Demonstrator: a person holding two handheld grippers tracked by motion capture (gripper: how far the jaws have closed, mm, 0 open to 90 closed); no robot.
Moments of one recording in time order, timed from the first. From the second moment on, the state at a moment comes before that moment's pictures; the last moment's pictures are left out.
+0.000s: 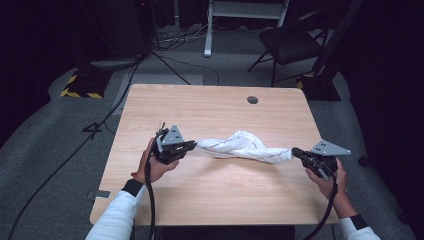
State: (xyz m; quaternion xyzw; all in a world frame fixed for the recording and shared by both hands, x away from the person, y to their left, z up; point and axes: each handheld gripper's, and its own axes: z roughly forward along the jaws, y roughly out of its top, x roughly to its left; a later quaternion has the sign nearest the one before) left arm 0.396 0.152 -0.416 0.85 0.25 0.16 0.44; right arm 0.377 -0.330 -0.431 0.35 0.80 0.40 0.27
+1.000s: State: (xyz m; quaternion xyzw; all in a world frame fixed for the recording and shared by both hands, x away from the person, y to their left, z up) left arm 0.414 0.208 -0.431 0.83 0.33 0.15 0.42; right arm 0.420 -0.349 -0.437 0.44 0.78 0.38 0.23
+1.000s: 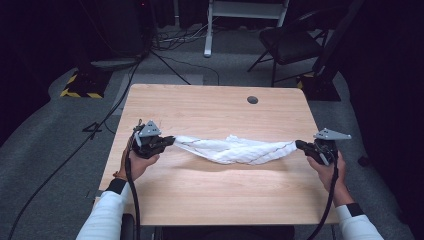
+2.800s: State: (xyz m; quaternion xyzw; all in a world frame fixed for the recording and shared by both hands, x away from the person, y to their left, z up) left arm 0.425 0.084 -0.485 0.92 0.22 0.03 0.32; right arm 0.405 -0.255 -0.487 0.30 0.88 0.33 0.16
